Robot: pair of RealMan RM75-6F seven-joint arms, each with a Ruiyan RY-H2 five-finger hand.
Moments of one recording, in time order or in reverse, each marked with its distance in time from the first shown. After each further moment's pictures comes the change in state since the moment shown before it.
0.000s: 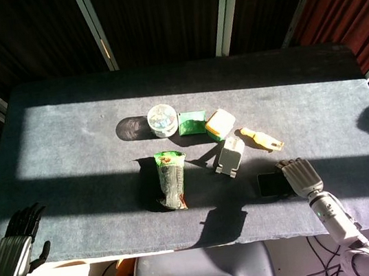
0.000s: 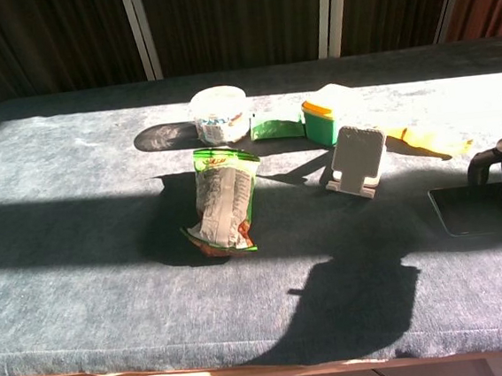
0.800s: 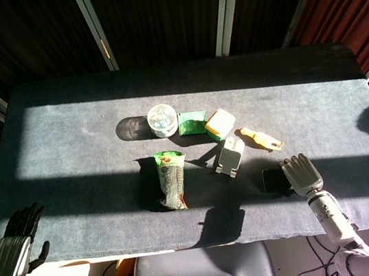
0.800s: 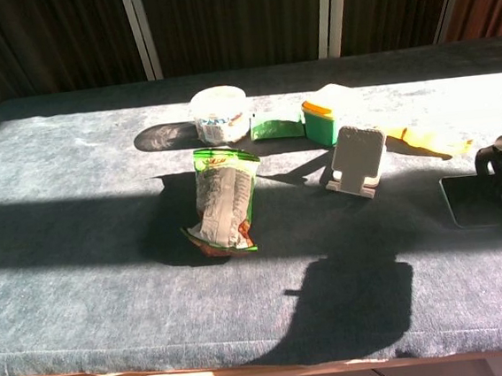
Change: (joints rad) left arm 0.002 0.002 0.000 0.001 0.001 0.002 -0.004; right arm 0.002 -0.044 0.005 0.028 0.043 0.073 -0.241
